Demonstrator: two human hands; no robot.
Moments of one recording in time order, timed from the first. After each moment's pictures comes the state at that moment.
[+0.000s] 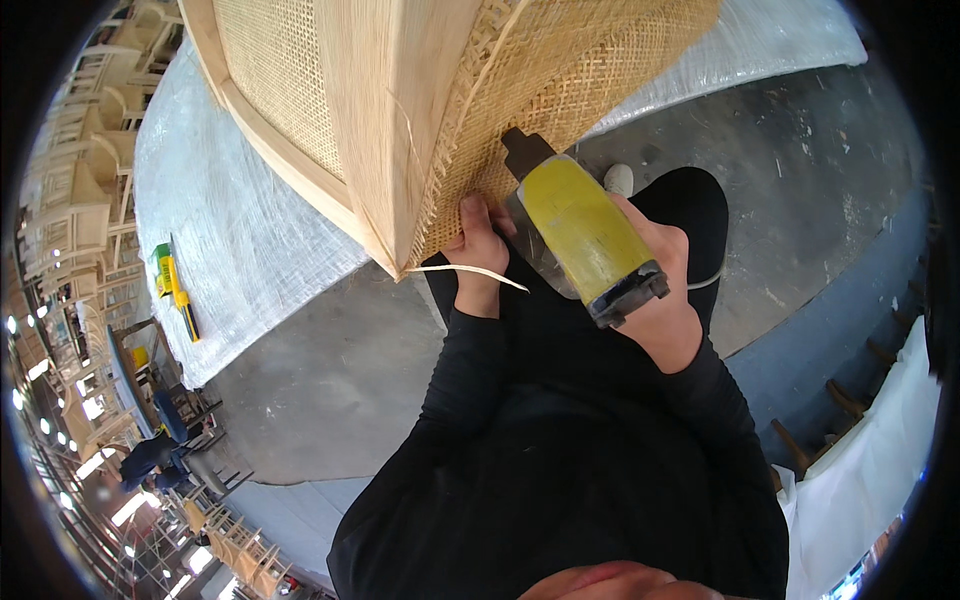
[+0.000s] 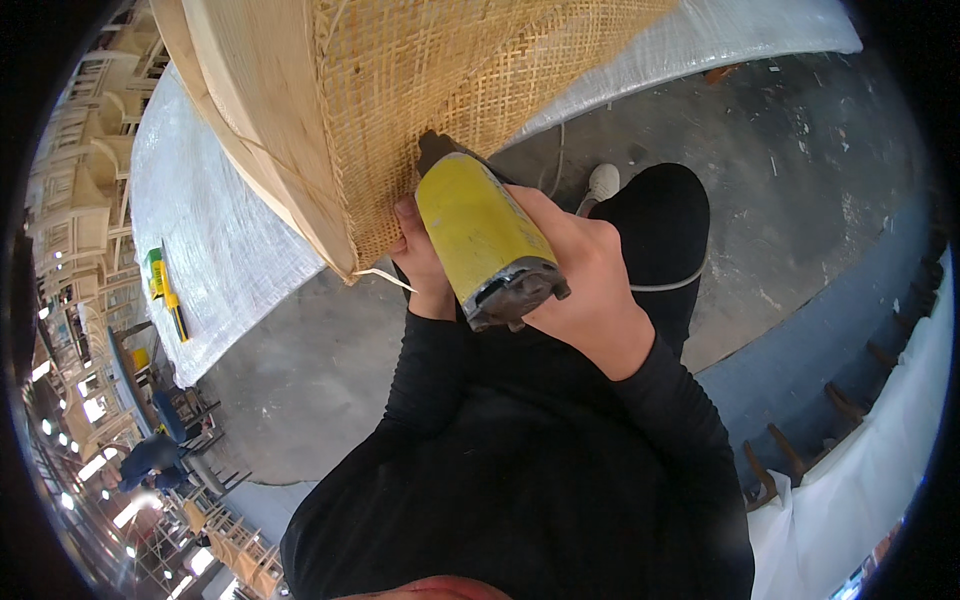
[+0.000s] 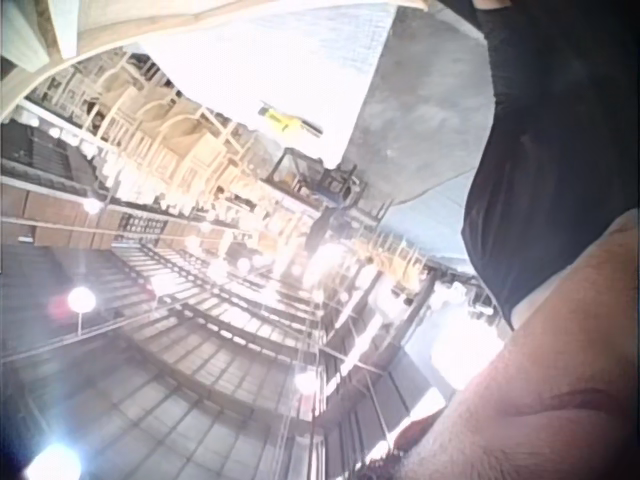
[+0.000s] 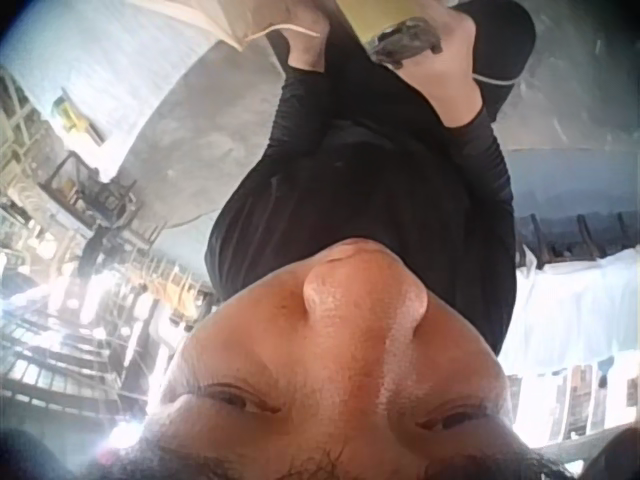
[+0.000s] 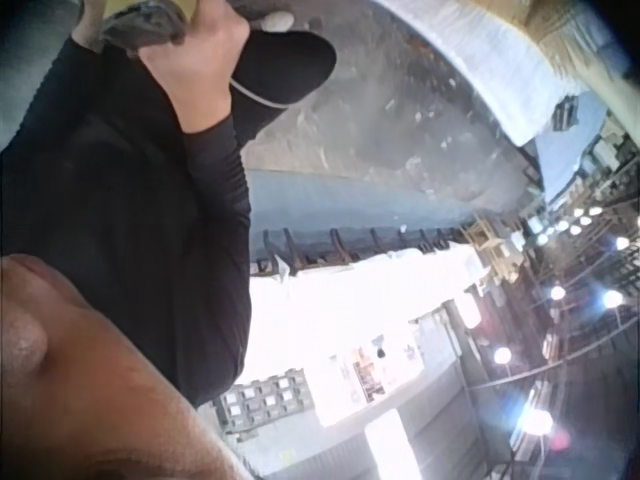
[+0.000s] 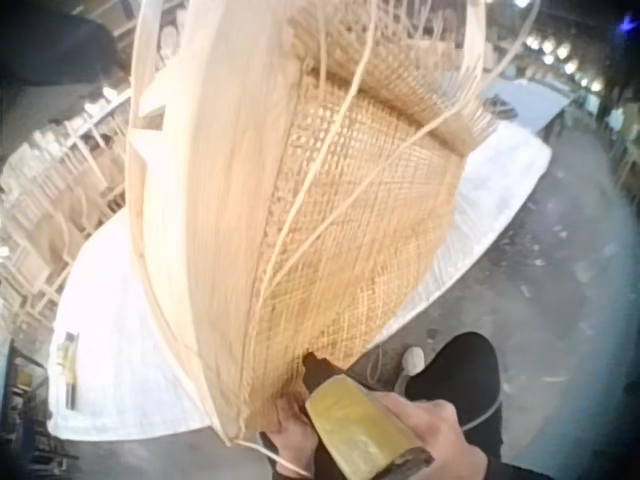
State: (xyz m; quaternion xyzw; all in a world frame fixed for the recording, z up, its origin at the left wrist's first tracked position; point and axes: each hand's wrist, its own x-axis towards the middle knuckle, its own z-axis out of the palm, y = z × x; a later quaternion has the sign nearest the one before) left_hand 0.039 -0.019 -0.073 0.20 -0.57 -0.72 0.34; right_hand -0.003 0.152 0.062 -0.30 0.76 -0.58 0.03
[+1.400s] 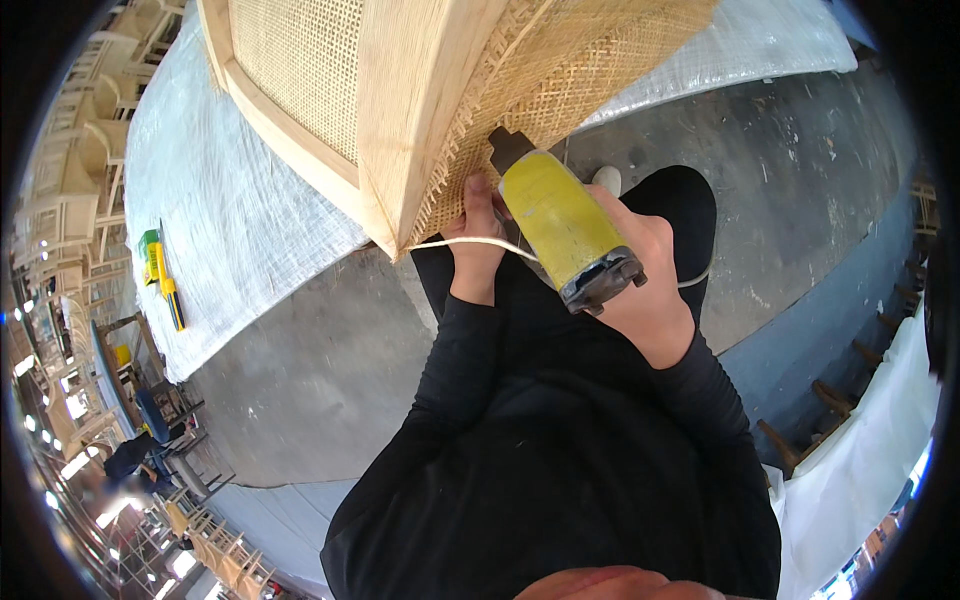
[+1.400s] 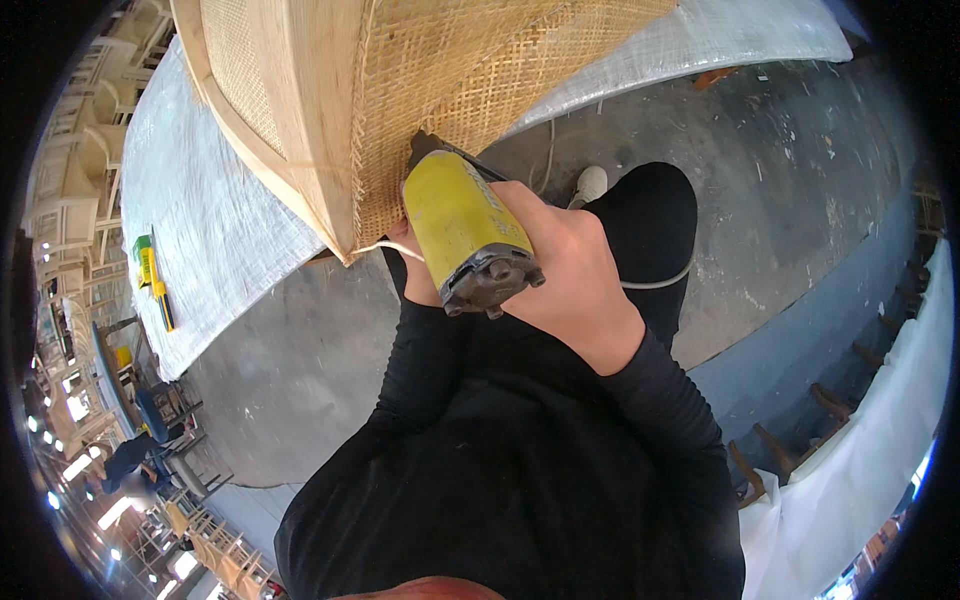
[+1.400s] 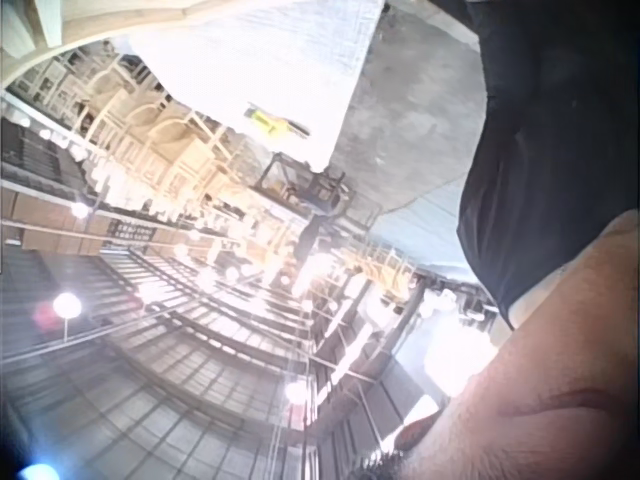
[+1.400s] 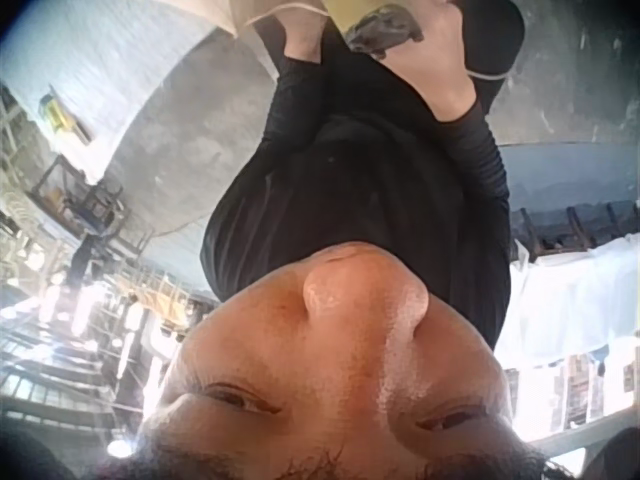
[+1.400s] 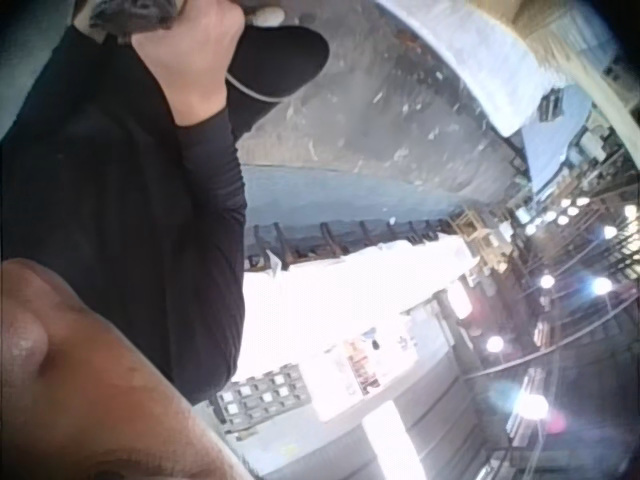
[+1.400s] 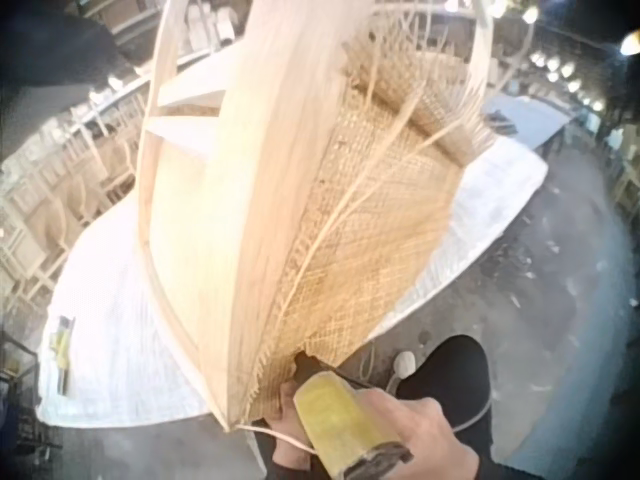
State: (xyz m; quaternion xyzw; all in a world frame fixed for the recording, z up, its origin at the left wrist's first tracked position) left_hand 0.042 -0.024 -0.083 0.19 -0.49 -0.80 0.29; right_hand 0.008 0.144 0.067 -0.33 0.78 -0.53 0.03
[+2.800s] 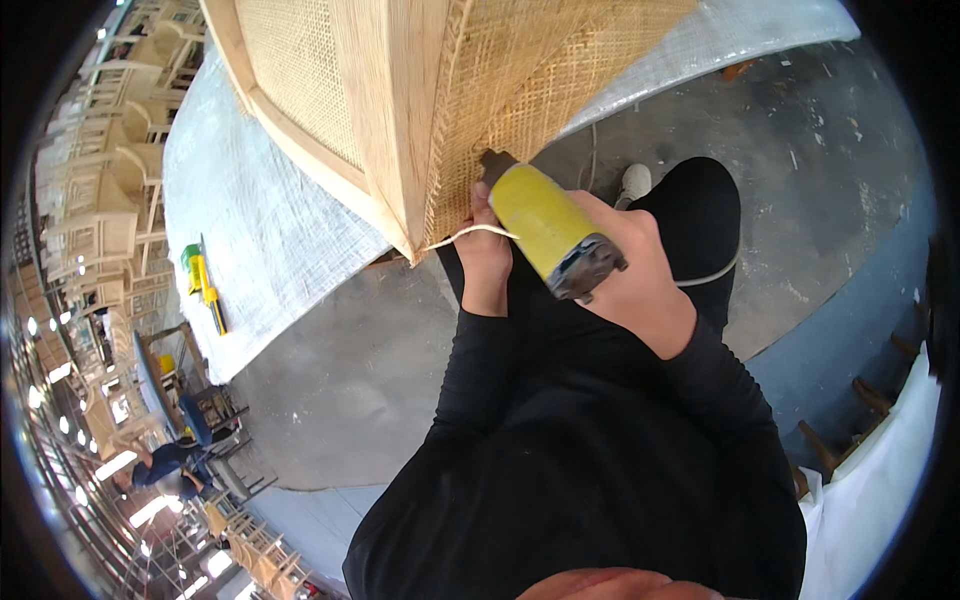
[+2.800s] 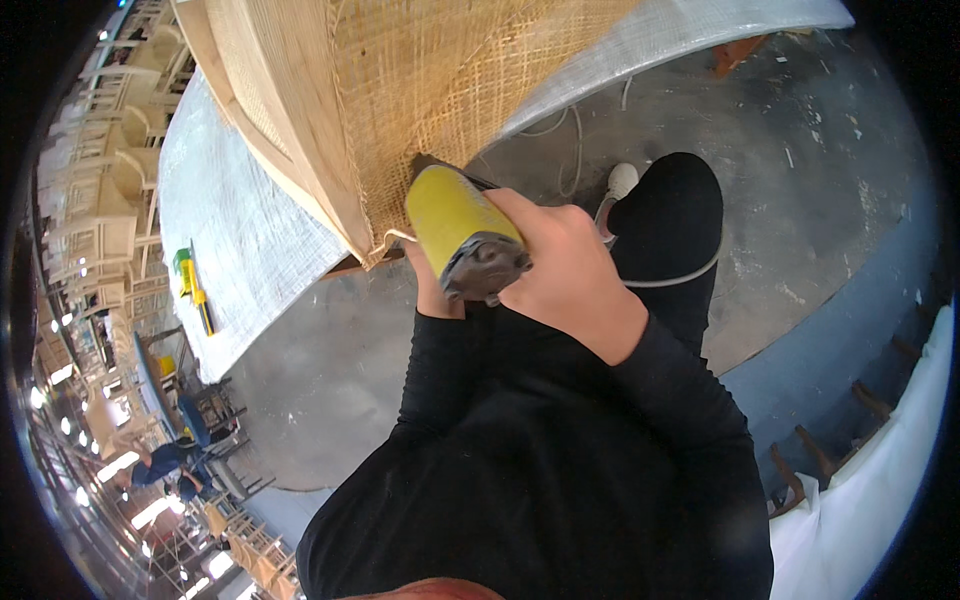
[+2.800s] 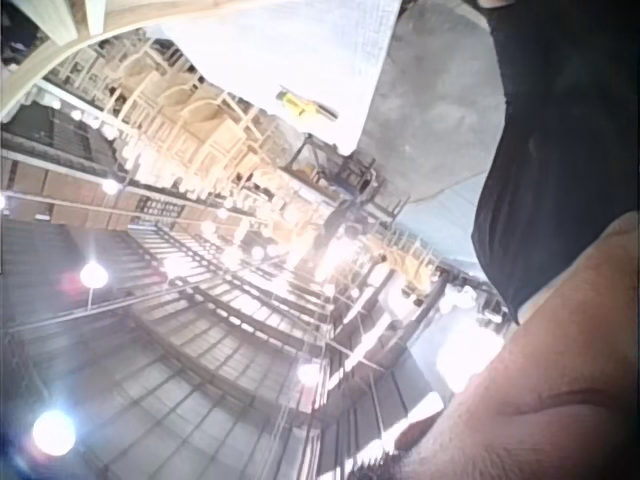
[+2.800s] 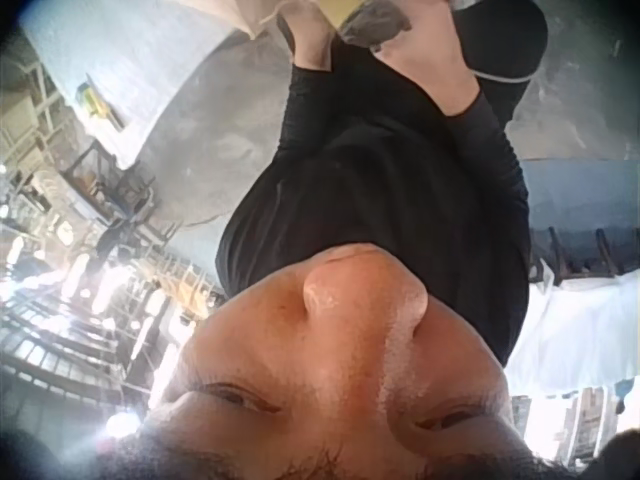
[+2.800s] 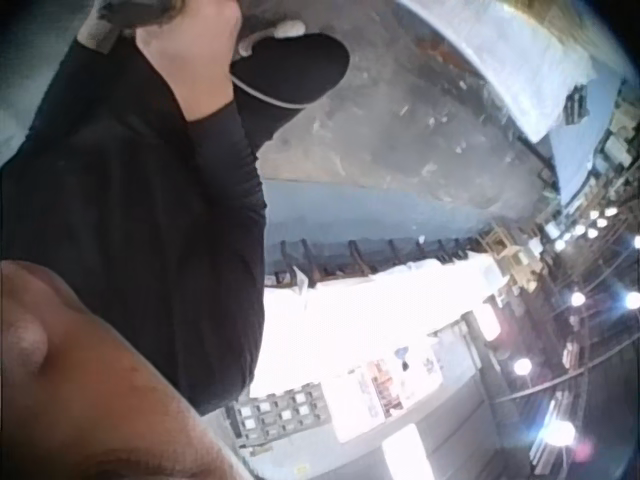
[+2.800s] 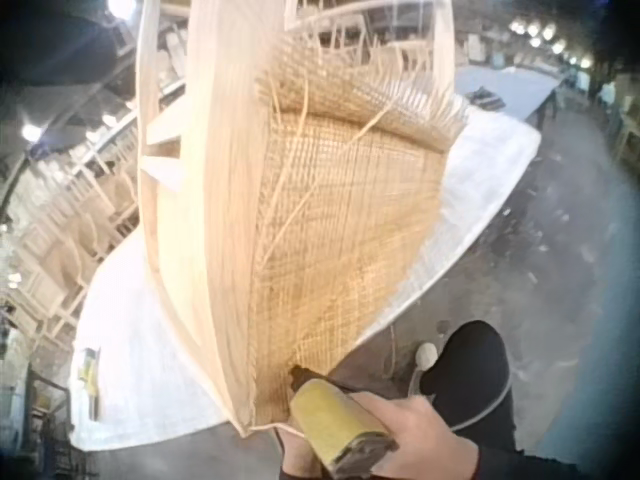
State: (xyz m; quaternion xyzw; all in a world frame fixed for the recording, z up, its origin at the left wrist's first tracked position) left_hand 0.059 -0.039 -0.094 0.29 -0.42 -0.83 0.24; right_hand 0.015 0.145 0.053 -0.31 0.75 -0.58 0.07
